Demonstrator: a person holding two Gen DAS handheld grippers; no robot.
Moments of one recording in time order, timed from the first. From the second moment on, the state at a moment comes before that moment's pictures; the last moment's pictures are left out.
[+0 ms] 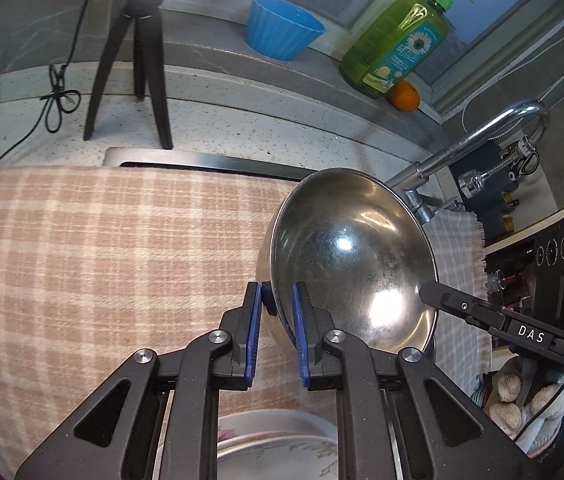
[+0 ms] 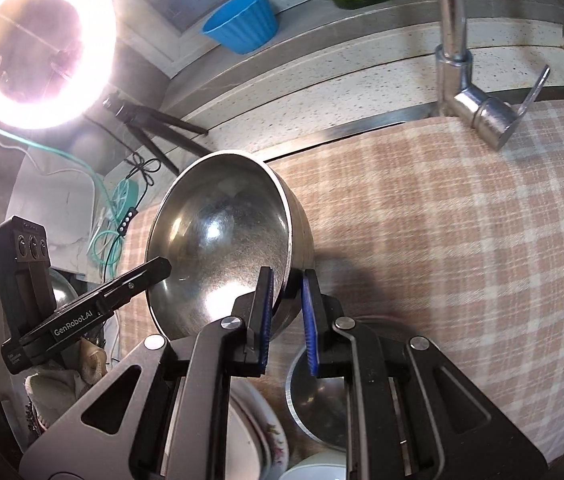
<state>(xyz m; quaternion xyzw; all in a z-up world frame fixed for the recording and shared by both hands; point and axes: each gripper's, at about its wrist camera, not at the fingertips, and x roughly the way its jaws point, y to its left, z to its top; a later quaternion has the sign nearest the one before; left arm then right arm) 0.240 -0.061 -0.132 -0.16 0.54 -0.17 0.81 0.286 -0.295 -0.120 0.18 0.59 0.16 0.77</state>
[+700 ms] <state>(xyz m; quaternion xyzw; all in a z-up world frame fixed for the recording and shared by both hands) 0.191 0.035 -0.122 -0.19 0.52 -0.12 0.82 0.253 -0.190 -0.117 0.15 0.60 0.21 0.75</state>
